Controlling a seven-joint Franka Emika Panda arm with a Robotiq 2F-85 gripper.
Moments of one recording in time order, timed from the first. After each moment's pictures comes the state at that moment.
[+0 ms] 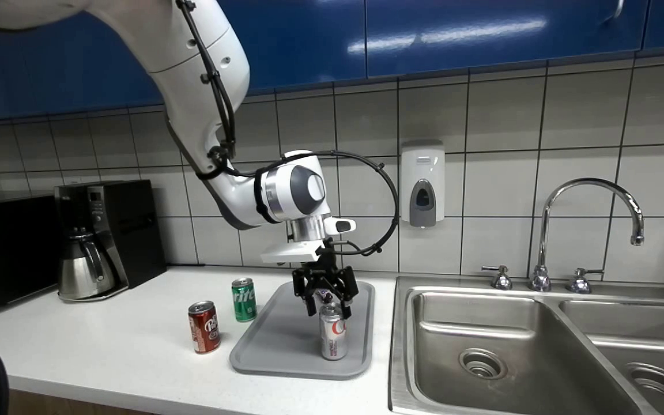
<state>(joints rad) -0.06 0.28 -0.15 -2.16 -0.22 2.35 0.26</state>
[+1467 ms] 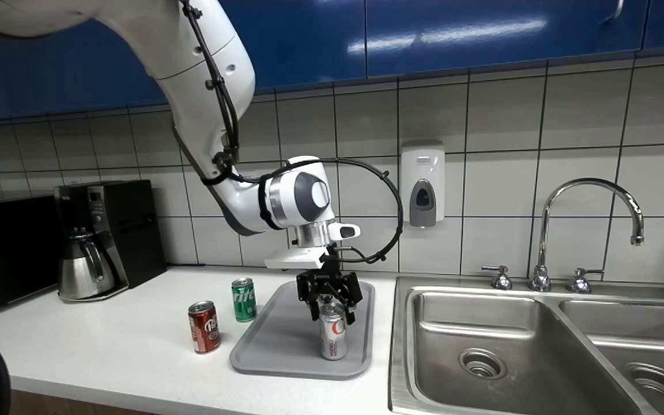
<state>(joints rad) -0.06 0.30 -0.17 -2.17 -0.21 2.39 0.26</state>
